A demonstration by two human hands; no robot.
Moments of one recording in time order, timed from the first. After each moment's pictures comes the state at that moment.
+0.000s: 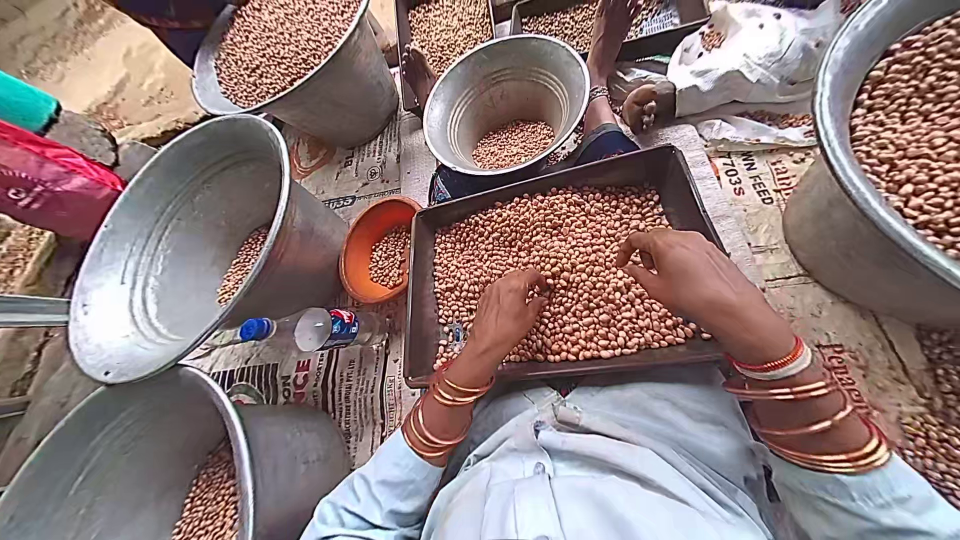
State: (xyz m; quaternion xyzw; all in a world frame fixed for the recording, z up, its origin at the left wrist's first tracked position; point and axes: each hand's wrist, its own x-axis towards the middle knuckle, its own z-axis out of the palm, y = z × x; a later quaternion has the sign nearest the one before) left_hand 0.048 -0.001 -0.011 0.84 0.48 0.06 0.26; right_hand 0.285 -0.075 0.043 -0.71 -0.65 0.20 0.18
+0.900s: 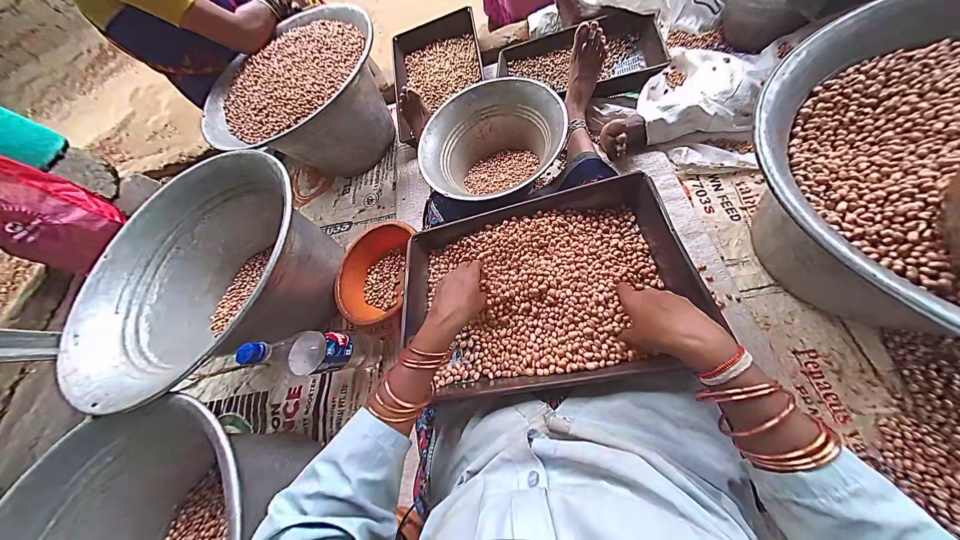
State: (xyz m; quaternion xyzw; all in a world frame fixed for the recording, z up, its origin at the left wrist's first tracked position) left_hand 0.024 0.069 -0.007 0.81 0.55 -0.12 0.17; right_hand 0.279 -0.078 0.028 -0.74 -0.56 0.35 -0.11
